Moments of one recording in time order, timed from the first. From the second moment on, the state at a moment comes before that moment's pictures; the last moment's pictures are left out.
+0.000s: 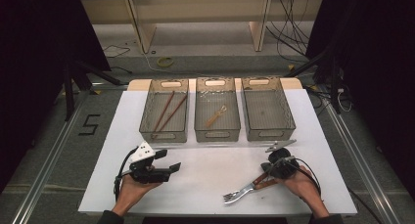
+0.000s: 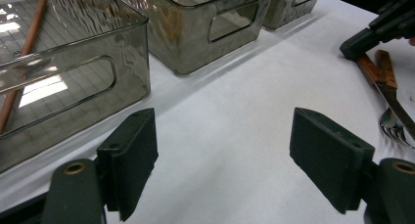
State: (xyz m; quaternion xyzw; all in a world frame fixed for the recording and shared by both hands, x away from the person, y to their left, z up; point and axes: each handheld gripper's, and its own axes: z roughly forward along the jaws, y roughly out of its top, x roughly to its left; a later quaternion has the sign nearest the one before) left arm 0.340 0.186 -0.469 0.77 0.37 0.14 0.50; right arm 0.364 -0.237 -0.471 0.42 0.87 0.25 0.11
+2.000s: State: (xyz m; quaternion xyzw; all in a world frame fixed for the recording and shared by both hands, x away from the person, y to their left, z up) left arm 0.344 0.187 -0.473 0.77 0.37 0.13 0.49; right arm 0.330 -0.237 -0.457 0.13 0.98 0.12 0.08
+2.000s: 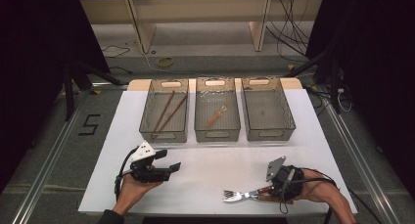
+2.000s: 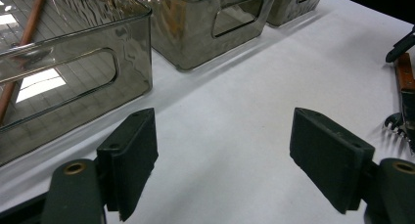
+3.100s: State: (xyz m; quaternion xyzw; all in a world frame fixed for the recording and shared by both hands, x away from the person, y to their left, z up) left arm 0.344 0.186 -0.474 0.78 0.37 0.13 0.49; right arm 0.326 -0.224 -0.455 0.07 0.99 0.08 0.08
